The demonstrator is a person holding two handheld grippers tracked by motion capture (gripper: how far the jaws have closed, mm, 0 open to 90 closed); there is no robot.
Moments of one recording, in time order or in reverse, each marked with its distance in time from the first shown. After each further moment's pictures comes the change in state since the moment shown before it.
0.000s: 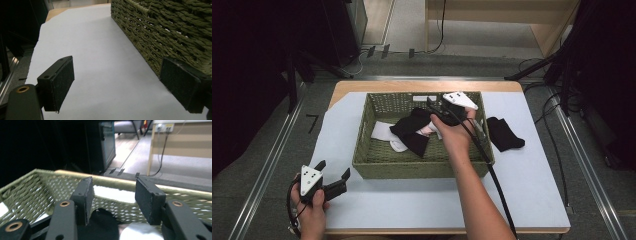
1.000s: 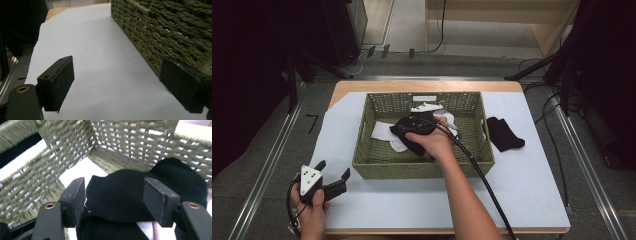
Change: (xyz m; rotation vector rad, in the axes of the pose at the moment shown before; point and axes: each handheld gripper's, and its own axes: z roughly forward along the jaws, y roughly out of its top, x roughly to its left) left arm 0.000 0.000 0.001 -0.001 -0.001 -0.007; right arm 0.048 -0.042 0.045 0.391 0.264 -0.048
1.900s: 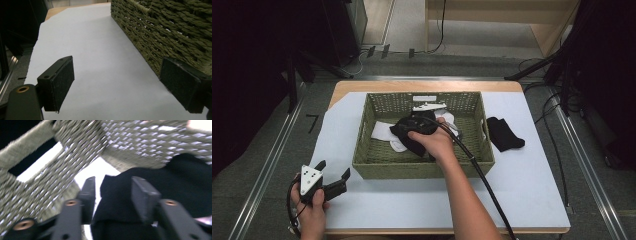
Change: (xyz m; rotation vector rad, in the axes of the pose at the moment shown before) left arm 0.000 0.000 0.000 0.004 -0.001 0.002; right arm -0.002 0.001 -0.005 0.016 0.102 0.068
